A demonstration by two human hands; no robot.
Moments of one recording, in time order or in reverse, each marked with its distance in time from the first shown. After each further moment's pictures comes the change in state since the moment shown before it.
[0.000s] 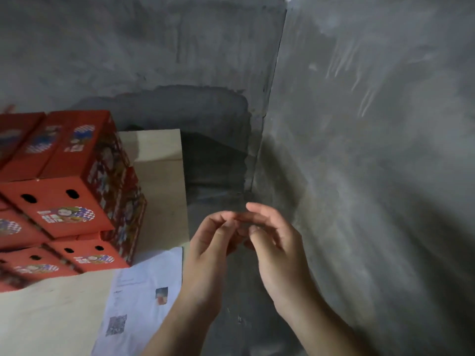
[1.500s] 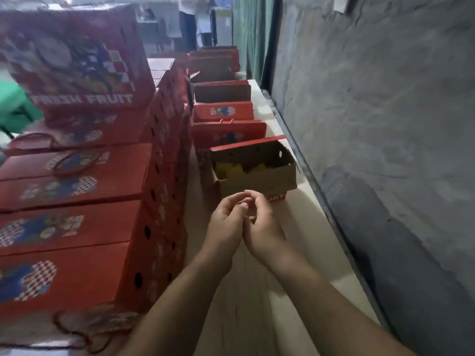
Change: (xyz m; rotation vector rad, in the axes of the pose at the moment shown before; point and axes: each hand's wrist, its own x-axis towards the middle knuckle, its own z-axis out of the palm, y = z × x) left_hand 0.630 0.108 -0.299 -0.062 1.642 0.271; right_hand 0.618 0.168 0.576 -0.202 -1.733 -0.123
